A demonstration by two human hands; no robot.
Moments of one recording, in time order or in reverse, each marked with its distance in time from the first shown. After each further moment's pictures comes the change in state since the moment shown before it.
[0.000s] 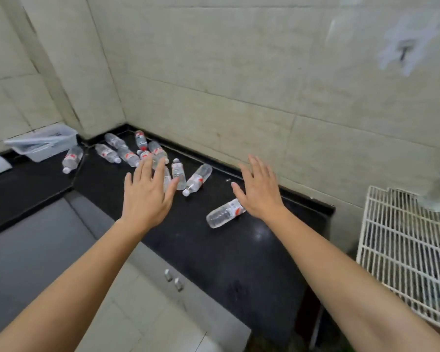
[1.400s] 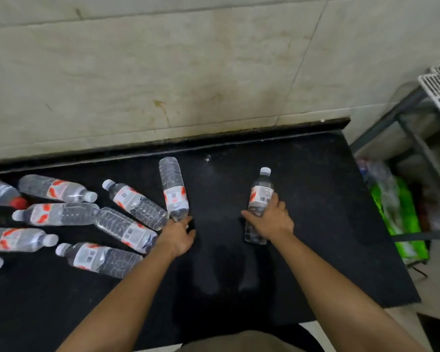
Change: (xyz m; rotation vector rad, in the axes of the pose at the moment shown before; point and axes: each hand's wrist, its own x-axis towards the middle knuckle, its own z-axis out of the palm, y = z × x) left_hand 0.234 -0.129 0.395 -0.106 -1.216 0.344; right_hand 0.116 -0.034 0.296 0.322 -0.395 1.507
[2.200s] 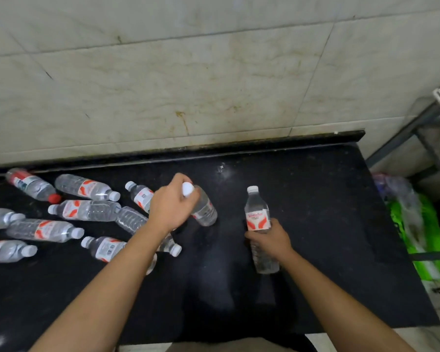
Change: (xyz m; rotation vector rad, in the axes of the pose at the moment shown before) left_hand -0.056 0.039 -0.110 -0.229 0.515 0.233; right_hand -0.027 0.011 0.018 0.500 -0.174 -0.012
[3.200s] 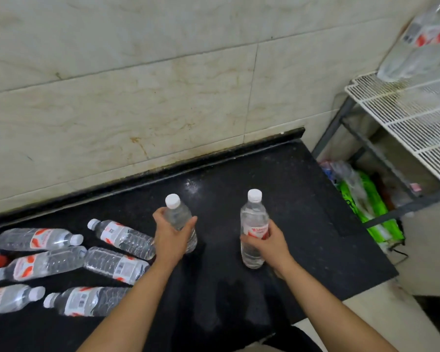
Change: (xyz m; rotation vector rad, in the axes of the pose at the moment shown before) left_hand -0.018 -0.002 0.072 -0.443 -0.002 -0.138; right_hand -0.047 0.016 -0.025 0.558 0.161 -0.188
